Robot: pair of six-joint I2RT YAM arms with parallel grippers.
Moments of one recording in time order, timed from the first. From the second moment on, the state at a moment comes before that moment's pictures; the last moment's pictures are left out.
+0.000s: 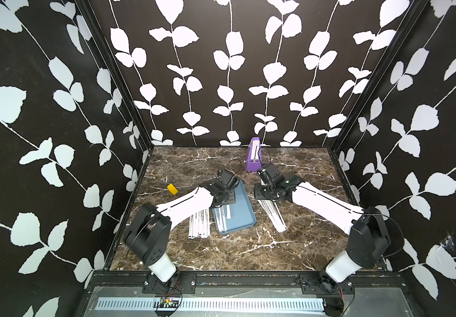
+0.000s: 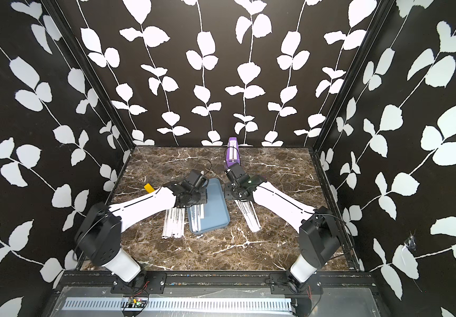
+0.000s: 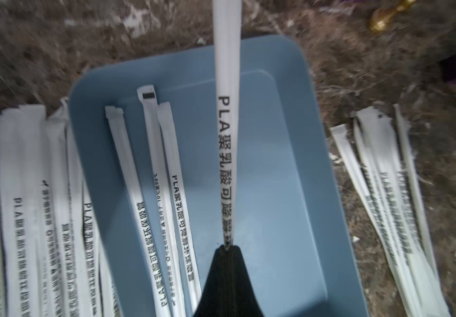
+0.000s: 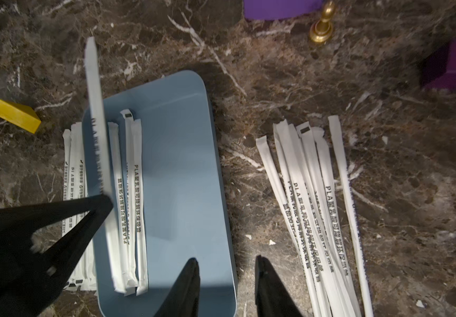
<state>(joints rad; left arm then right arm) -0.70 1.66 1.12 -0.54 -0.17 -0.70 0.70 1.61 1.28 -0.67 0.06 0.60</state>
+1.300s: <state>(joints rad) -0.73 1.77 1.05 -0.53 -0.23 -0.83 0.70 1.61 1.24 -0.63 0.03 0.60</state>
